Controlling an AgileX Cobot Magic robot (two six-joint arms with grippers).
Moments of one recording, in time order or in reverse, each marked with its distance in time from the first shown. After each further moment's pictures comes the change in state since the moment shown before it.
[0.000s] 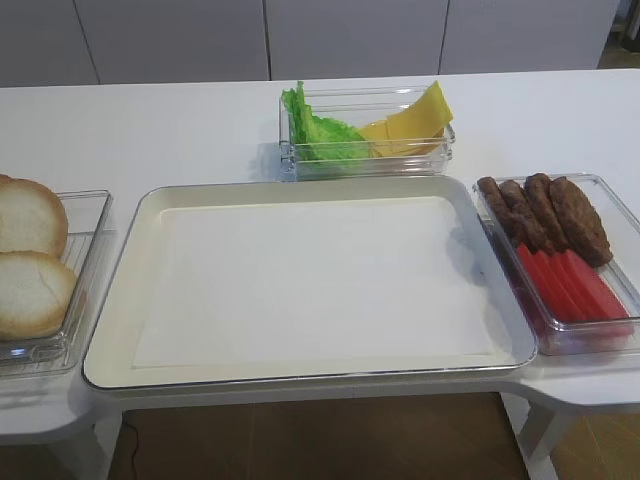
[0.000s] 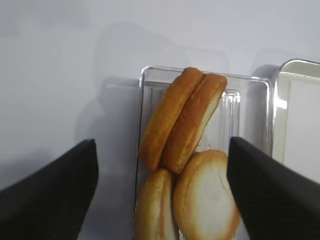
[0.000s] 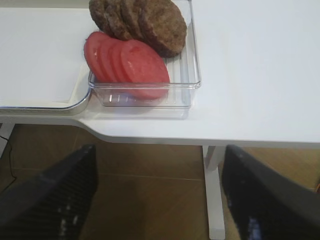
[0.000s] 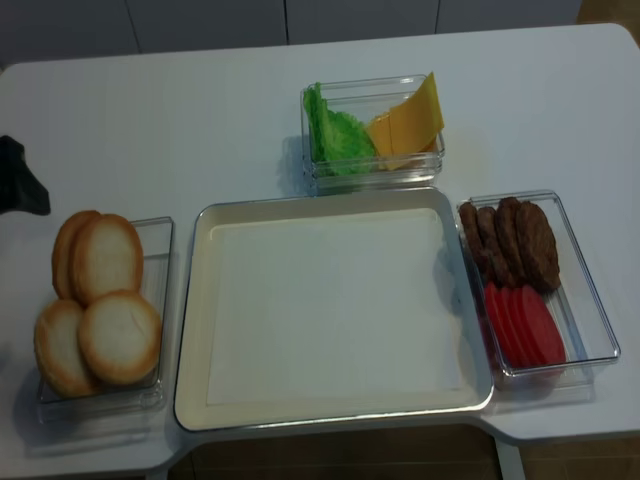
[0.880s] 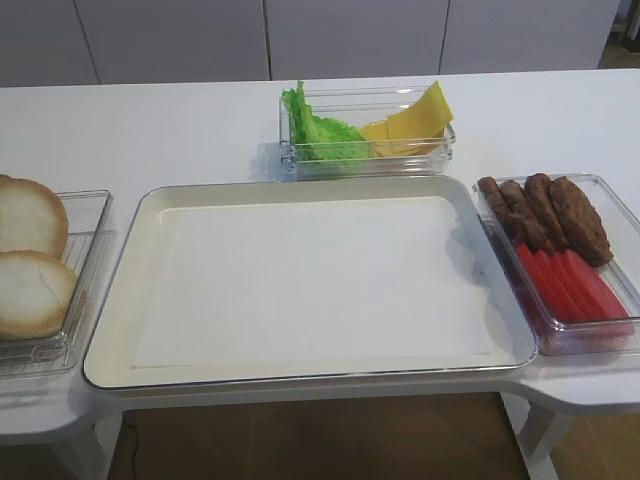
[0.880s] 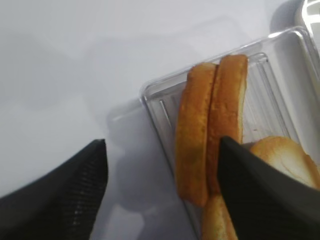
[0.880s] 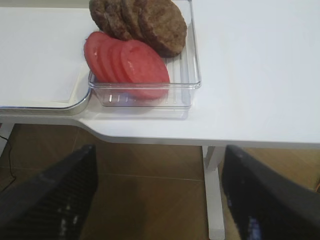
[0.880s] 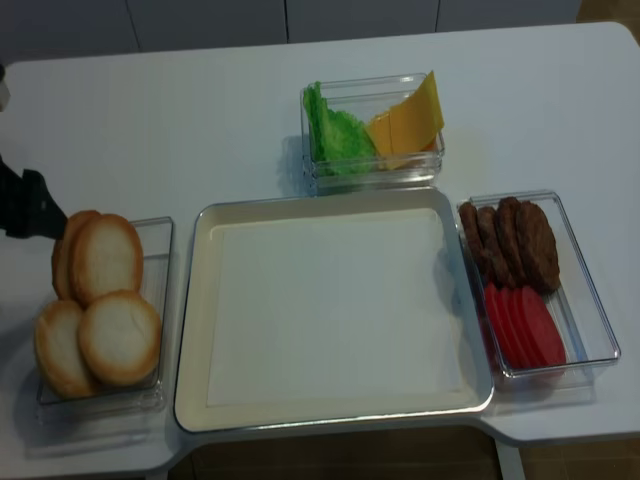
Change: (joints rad) left arm 0.000 0.189 -0.062 -0.021 -0.018 0.507; right arm 0.000 0.000 0.000 0.000 0.000 -0.002
